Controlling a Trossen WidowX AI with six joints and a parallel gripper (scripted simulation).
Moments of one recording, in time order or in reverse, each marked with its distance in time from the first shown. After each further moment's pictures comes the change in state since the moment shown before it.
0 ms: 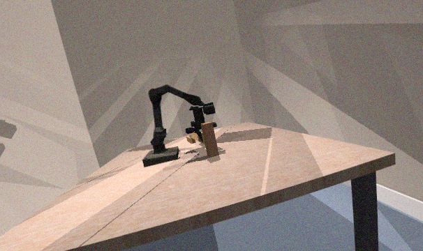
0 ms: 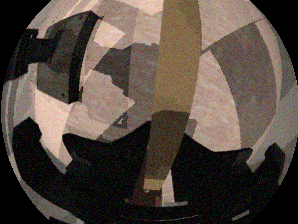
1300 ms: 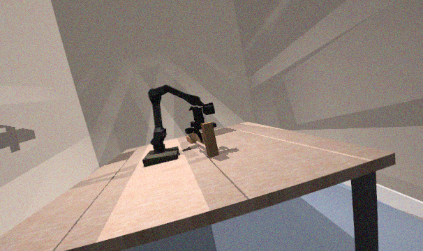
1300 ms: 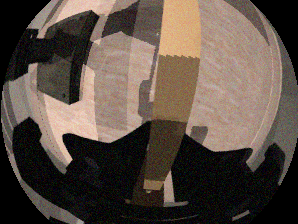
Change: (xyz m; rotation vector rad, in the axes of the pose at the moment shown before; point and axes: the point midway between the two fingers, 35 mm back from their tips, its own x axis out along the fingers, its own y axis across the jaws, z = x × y) arm 0.000 0.003 0.000 0.004 0.000 0.001
